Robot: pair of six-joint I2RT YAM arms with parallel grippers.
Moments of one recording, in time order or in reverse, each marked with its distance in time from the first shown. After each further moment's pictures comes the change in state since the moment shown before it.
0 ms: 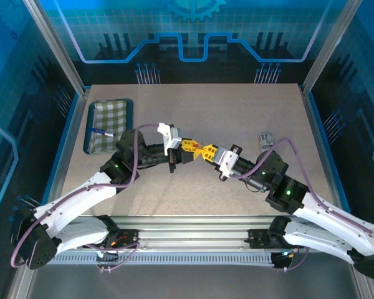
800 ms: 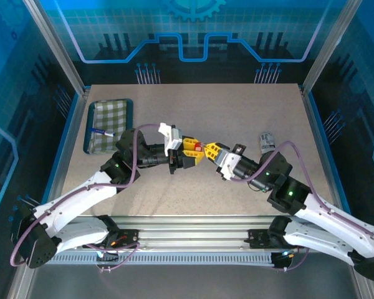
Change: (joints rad) left arm -0.015 0.007 0.023 0.013 0.053 -0.016; right arm -0.018 -0.026 0.002 0.015 0.011 -0.115
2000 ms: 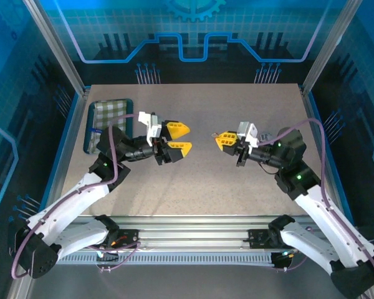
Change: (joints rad) left arm 0.144 -0.064 0.007 0.119 0.063 -0.205; right arm -0.472 0.077 0.098 -0.096 -0.710 0.475
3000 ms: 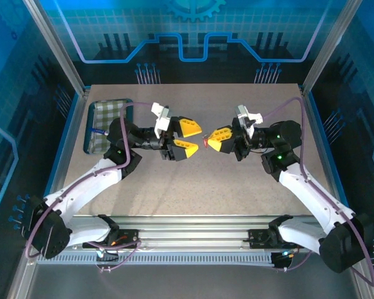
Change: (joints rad) left arm -0.005 0.204 0.087 0.256 0.230 -0.198; right arm -0.032 0.252 -0.003 0.785 -0.498 0.801
